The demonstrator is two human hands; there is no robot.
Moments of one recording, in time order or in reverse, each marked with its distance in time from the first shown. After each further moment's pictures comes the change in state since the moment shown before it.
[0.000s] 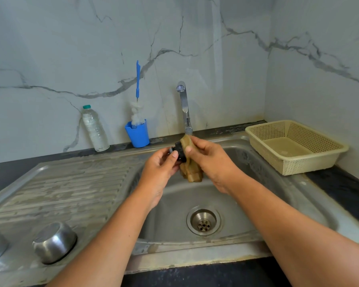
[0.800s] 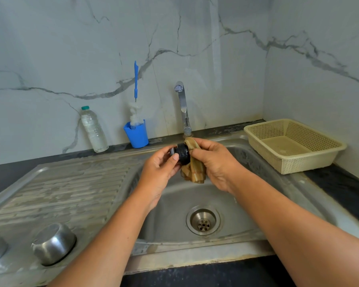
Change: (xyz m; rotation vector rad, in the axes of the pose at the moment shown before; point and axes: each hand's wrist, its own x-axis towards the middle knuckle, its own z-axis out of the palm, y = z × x) left_hand -0.005 0.001 -0.002 0.060 -0.030 0.037; right_hand 0.002 -0.003 -0.009 0.351 -0.001 0.150
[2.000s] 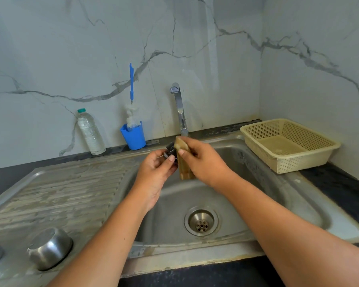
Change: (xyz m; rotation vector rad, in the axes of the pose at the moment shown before) left_hand 0.004 0.001 0.002 -0.153 0.050 -0.061; right_hand -0.006 -0.003 0.010 -0.661 -0.016 -0.289
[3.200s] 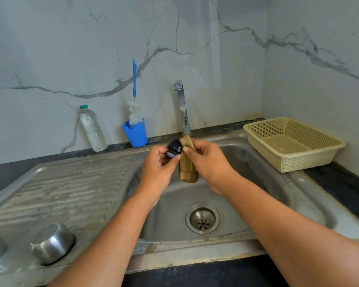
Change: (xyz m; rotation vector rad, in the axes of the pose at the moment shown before) left_hand 0.004 -0.007 0.000 0.432 0.097 0.203; right_hand 0.000 0.003 0.013 0.274 0.113 0.190
